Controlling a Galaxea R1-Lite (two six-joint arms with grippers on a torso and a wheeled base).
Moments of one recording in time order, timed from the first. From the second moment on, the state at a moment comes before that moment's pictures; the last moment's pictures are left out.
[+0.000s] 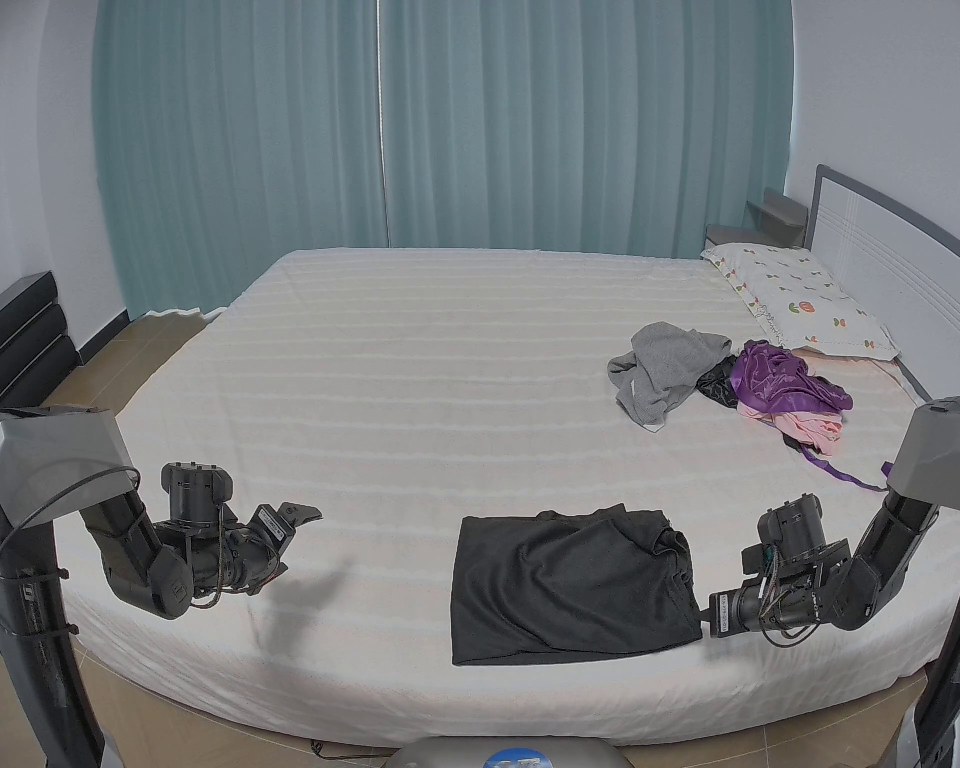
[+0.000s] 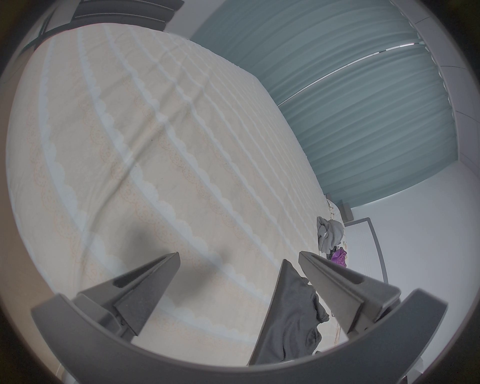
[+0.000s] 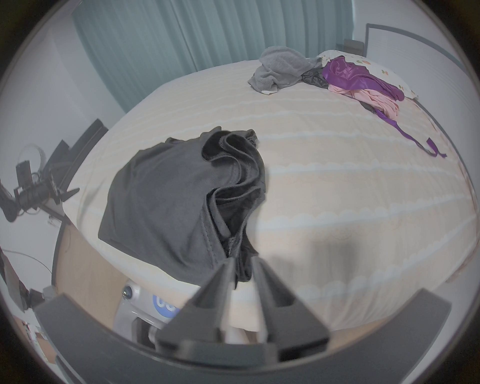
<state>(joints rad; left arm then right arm) -0.07 2.21 -0.60 -0.97 -0.24 -0.95 0.26 2.08 -0.45 -0.66 0.02 0.21</state>
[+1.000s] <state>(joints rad) -0.08 2.22 -0.60 -0.97 -0.21 -0.93 0.34 2.19 -0.67 -0.81 0.12 0.74</state>
